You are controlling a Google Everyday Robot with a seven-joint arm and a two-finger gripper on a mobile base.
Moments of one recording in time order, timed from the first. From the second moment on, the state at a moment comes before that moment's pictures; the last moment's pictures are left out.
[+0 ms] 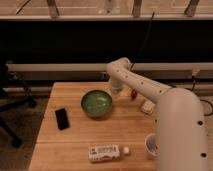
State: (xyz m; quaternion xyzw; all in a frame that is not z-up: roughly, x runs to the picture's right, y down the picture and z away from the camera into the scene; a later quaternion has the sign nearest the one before) arm 0.061 0.060 0.914 -0.31 -0.10 -0.16 0.93
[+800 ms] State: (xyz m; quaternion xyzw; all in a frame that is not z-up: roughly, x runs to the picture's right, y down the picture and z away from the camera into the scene) arm 0.027 0.068 0.906 -0.31 -0.13 -0.20 0.92
